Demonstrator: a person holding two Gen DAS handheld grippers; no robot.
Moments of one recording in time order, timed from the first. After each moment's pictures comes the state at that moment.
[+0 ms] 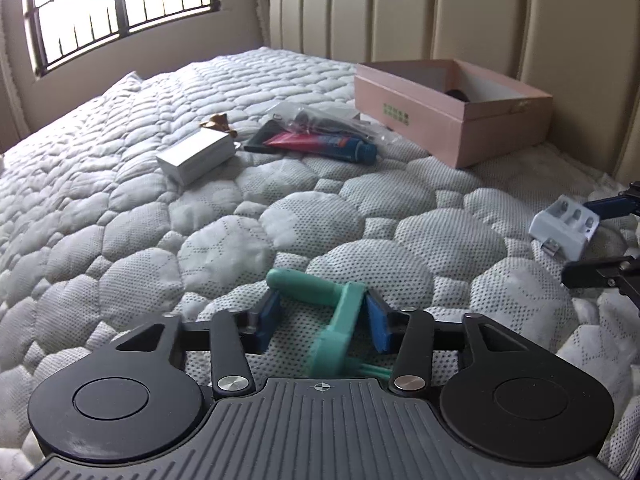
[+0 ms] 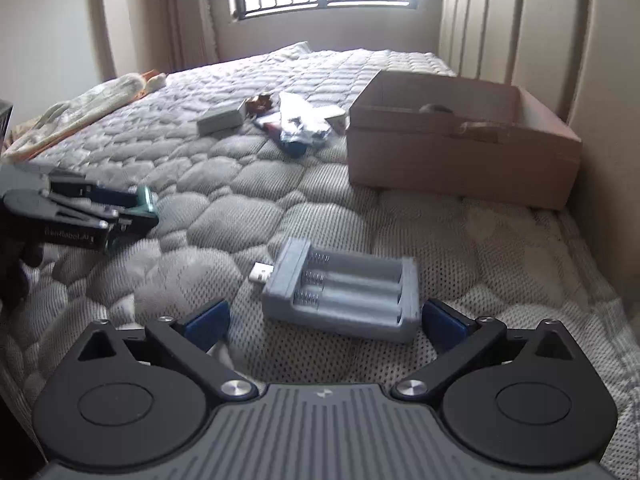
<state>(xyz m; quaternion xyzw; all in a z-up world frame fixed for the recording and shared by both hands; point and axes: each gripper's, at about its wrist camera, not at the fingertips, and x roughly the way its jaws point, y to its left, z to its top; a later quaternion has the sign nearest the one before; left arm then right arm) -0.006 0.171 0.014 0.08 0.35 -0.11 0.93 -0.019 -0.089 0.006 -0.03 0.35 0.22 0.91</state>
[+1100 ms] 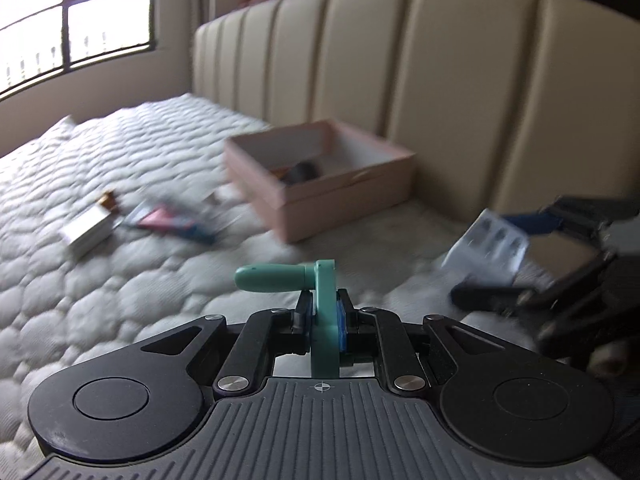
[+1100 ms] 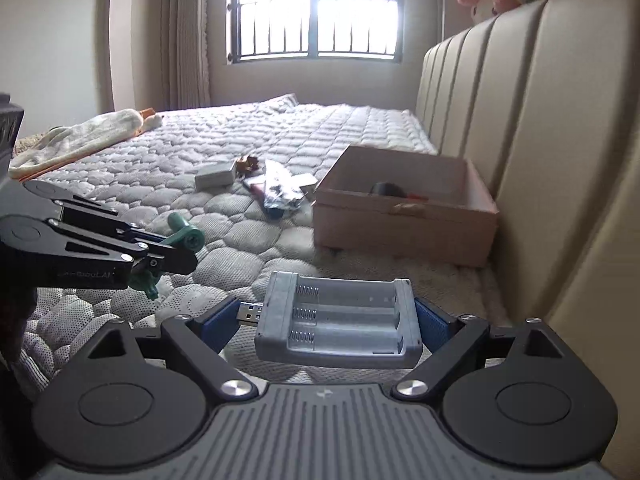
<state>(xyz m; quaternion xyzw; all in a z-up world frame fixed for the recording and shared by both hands) -0.046 0.062 0.078 0.06 0.30 -0.22 0.93 -0.071 -0.137 0.065 -0.05 0.27 0.20 0.94</state>
